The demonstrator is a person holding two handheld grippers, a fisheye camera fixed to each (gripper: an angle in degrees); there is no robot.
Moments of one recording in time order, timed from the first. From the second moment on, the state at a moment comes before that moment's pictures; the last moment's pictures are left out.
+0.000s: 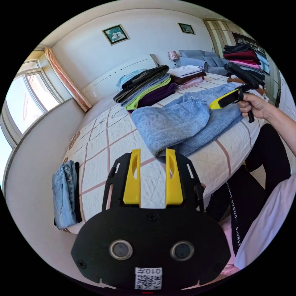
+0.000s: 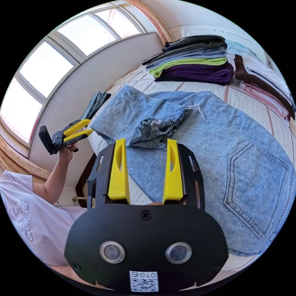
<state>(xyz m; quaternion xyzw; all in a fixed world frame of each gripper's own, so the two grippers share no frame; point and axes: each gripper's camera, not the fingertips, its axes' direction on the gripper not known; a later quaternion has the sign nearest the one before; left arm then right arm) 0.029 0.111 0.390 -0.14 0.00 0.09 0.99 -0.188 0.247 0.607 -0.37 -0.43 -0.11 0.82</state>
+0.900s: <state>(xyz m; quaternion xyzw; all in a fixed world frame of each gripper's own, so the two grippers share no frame) -0.041 0.184 0.443 -0.21 0.03 -0.03 0.98 -0.198 0.173 0.586 -0.27 -0.40 -0.09 0.87</state>
